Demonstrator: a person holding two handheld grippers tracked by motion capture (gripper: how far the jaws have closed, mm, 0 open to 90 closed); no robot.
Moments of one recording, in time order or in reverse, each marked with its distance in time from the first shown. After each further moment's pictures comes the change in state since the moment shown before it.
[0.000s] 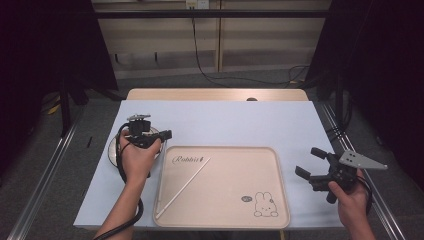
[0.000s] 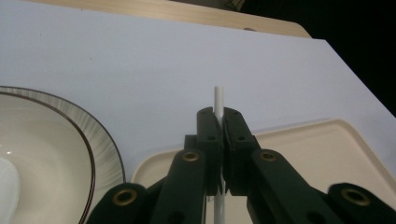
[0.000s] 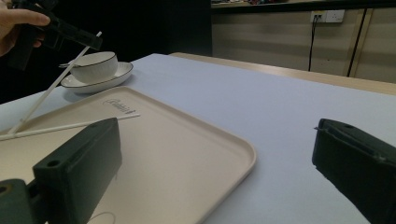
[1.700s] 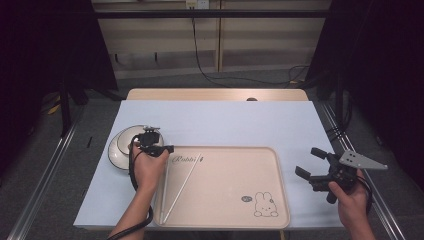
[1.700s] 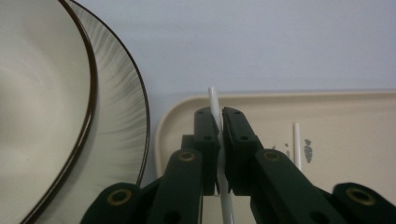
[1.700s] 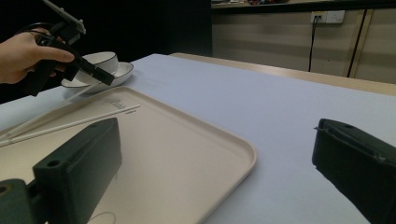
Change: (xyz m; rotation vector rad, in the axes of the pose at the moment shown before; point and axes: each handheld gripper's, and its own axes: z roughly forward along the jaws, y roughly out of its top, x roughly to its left) left arm 0.012 -0.035 0.042 0.170 0.145 -0.064; right arm 0.000 0.000 0.000 -0.003 0.001 -0.005
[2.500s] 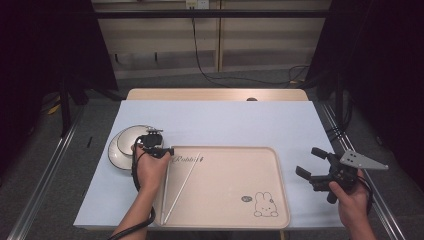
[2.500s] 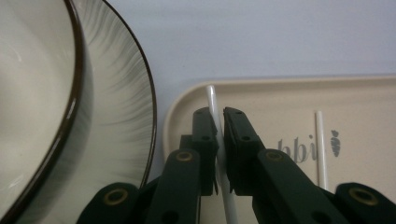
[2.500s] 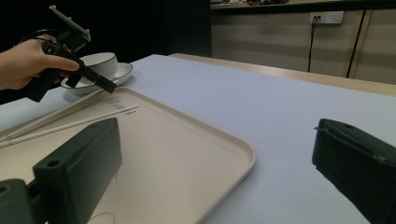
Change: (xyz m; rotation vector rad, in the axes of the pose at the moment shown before) left arm 0.001 -0.004 0.012 0.042 0.053 0.019; right arm -0.001 0.000 -0.001 -0.007 -0.010 -0.004
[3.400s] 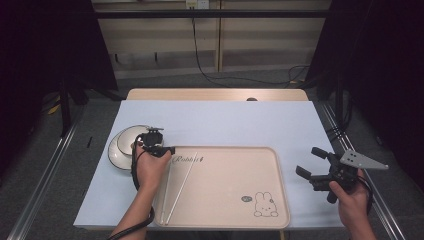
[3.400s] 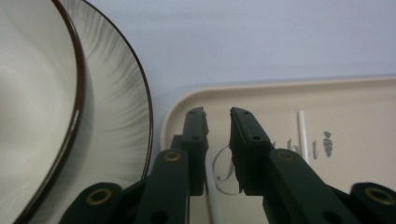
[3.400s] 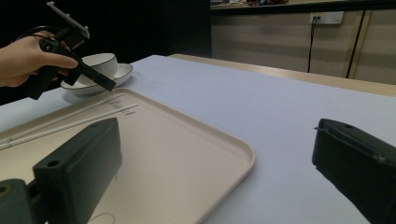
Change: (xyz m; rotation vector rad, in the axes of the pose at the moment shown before) left arm -0.004 0.006 -0.008 -0.013 -0.005 0.016; right arm 0.000 0.000 0.001 -0.007 -0.004 0.009
